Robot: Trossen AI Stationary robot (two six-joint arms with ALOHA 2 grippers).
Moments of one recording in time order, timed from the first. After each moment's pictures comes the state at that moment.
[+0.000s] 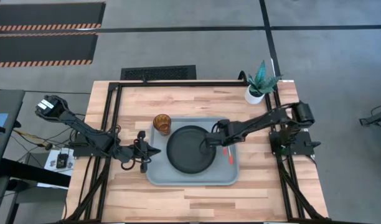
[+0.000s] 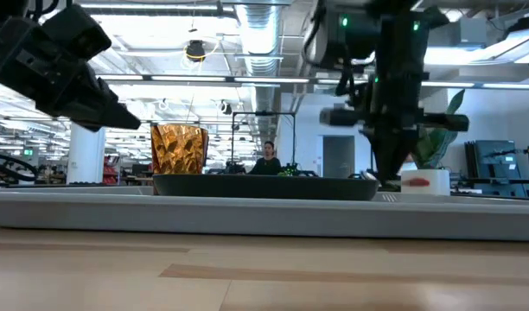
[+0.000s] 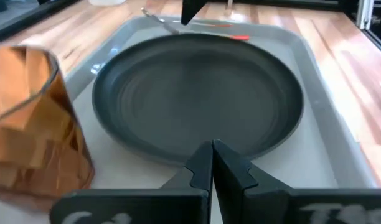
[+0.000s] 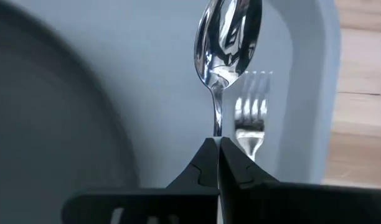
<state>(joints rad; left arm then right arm) -0.52 1.10 0.23 0.36 -0.60 -0.37 0.10 1.76 1.13 -0.91 0.32 1.56</state>
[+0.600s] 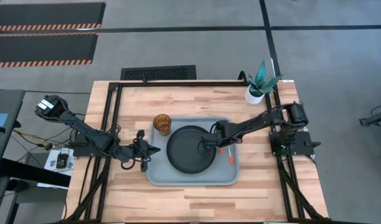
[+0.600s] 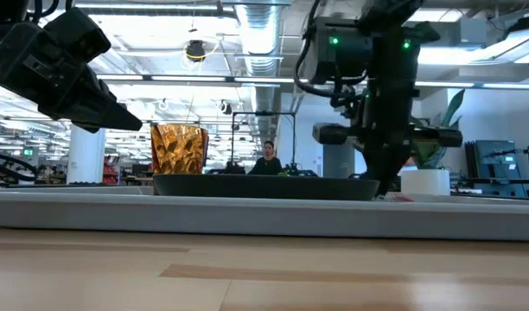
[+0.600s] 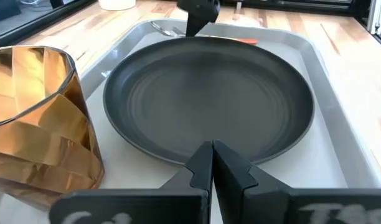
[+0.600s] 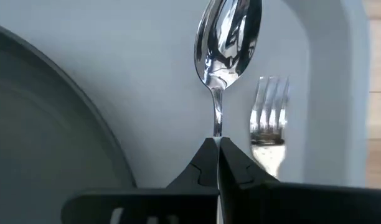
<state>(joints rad) -0.52 1.10 0.22 0.38 -0.63 -0.38 0.10 1.84 1.13 -0.83 0.34 1.63</state>
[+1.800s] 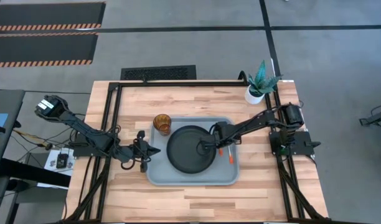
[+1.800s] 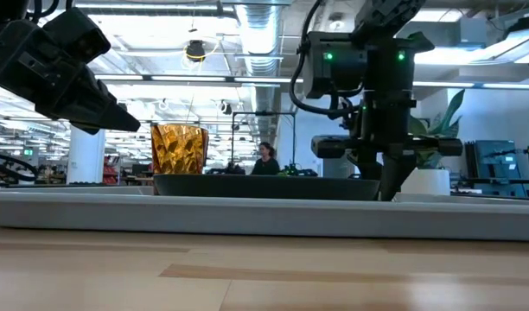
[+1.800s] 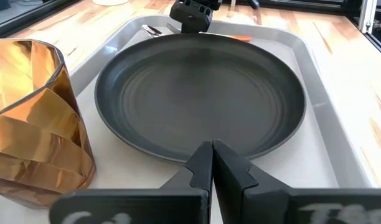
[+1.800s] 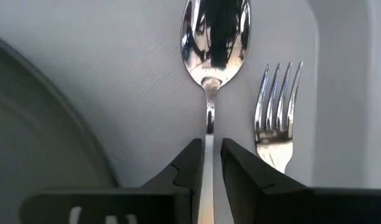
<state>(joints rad) -0.52 1.10 0.22 0.38 -0.61 -0.39 0.10 1.89 1.15 -0.85 0.32 1.65</state>
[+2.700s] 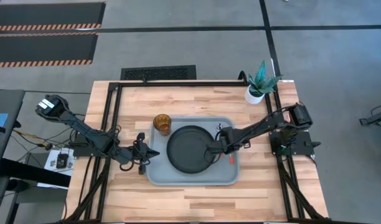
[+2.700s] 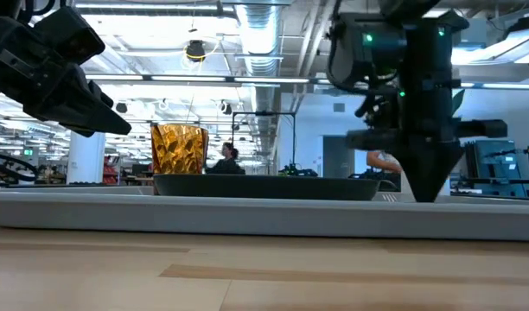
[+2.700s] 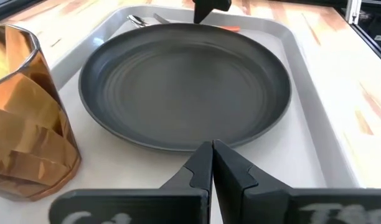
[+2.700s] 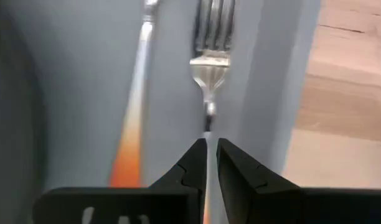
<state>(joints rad) -0.55 1.10 0.22 0.35 -0.59 -0.41 0.18 1.80 1.08 -0.95 0.21 1.59</state>
